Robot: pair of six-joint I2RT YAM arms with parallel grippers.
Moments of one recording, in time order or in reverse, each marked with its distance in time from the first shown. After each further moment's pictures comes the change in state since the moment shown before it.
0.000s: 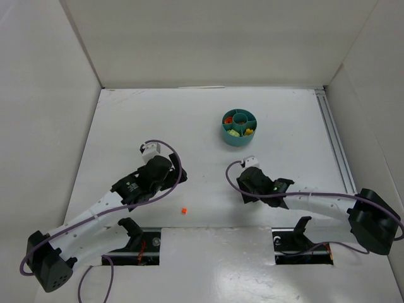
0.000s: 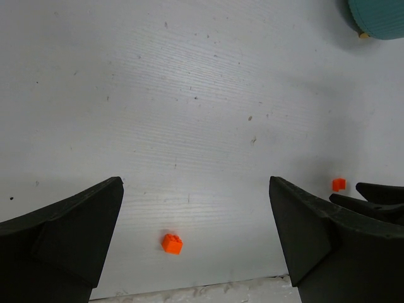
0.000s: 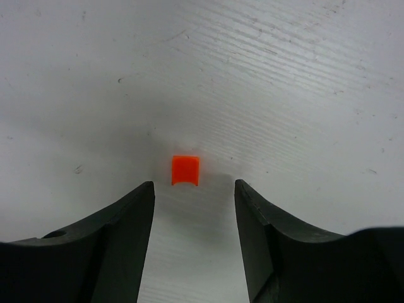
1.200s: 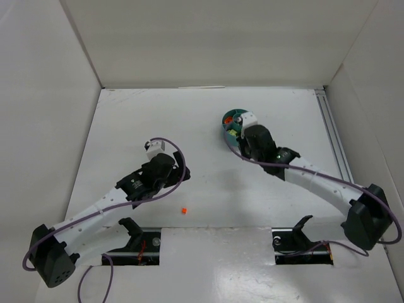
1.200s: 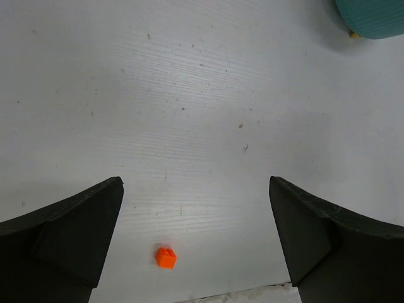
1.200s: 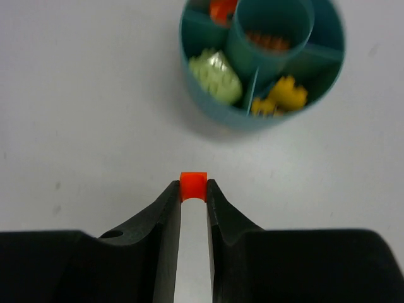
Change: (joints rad) left arm 0.000 0.047 0.000 0.076 0.008 0.039; right arm -0.181 0.064 0.338 0.086 -0.042 -0.266
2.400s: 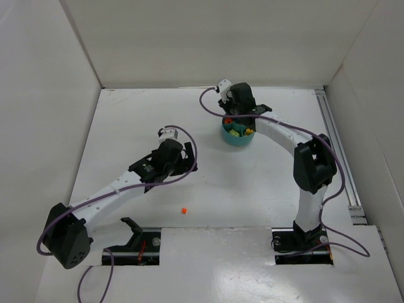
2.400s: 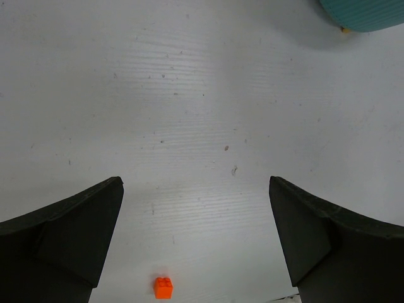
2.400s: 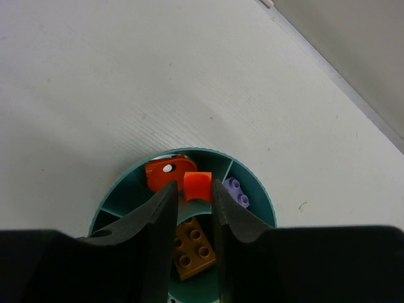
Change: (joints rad) left arm 0.063 0.238 0.125 0.109 0.096 0.184; right arm -0.226 0.687 0.724 0.030 -0.179 -0.513
